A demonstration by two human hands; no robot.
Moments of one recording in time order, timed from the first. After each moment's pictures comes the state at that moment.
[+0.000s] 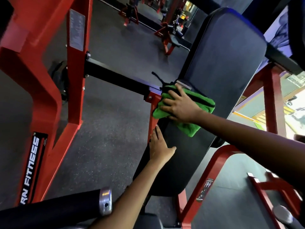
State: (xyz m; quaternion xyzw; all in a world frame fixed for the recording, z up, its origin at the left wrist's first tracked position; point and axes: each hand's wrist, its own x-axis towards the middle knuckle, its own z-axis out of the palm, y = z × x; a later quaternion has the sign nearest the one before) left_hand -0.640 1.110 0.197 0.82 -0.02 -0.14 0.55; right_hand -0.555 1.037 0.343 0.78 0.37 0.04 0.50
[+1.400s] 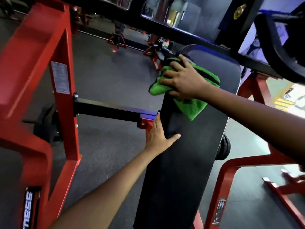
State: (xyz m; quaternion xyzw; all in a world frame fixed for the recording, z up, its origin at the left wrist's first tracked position) left_hand -0.516 1.105 0.294 0.81 -0.18 0.03 0.56; right_hand -0.462 1.016 0.500 0.83 0.32 0.17 0.42
